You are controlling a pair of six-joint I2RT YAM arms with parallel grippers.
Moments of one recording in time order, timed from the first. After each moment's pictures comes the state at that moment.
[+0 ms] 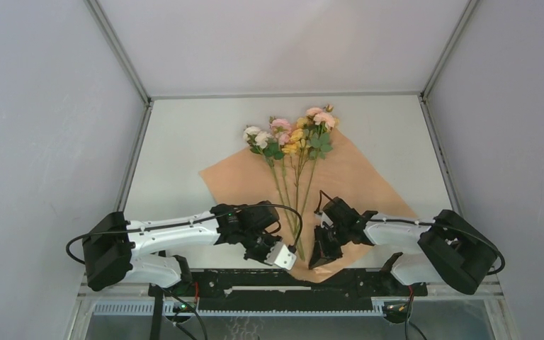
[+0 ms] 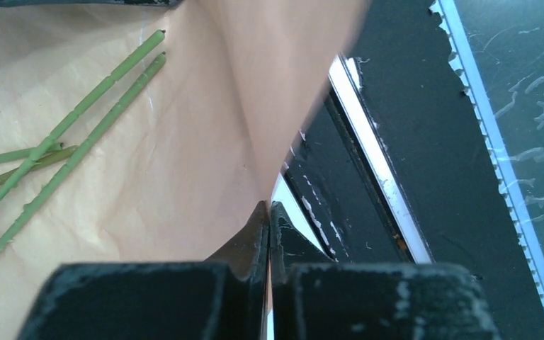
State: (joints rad) left arm -1.15 1.30 0.77 -0.61 0.49 0.81; right arm 0.78 1.32 0.35 -0.19 -0.62 0.83
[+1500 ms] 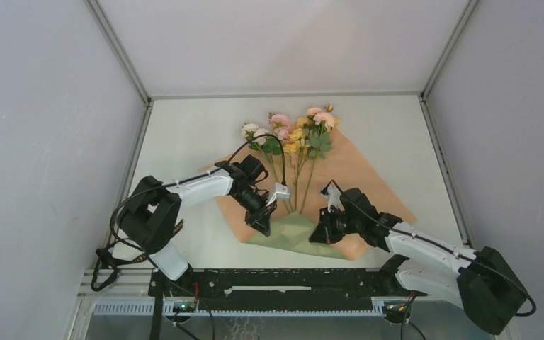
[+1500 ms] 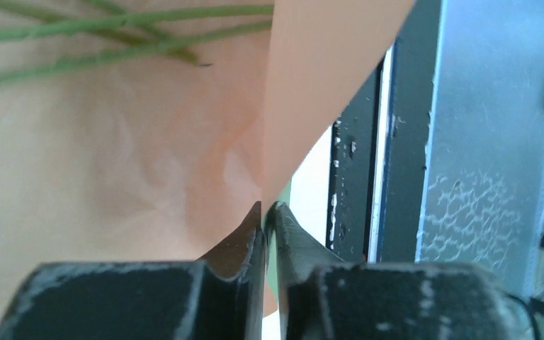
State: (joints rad) left arm -0.67 1.67 1.00 -0.79 0.88 0.65; right arm 0.72 0.96 0.34 -0.16 -0.47 0.52
